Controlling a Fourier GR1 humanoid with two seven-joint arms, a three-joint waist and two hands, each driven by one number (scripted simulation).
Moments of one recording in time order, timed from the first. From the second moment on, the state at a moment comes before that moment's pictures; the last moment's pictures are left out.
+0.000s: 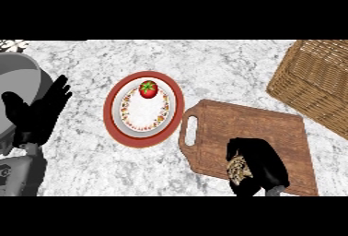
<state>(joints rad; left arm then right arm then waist) -0.22 0.28 0.17 -1.39 0.07 -0.07 0.24 0.04 -0.08 0.25 -1.70 1.00 0.30 0.23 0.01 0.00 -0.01</state>
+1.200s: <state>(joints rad) -0.22 0.26 0.17 -1.39 0.05 -0.06 0.23 -0.53 0.00 0.46 -1.99 1.05 -0.12 1.07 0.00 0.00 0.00</state>
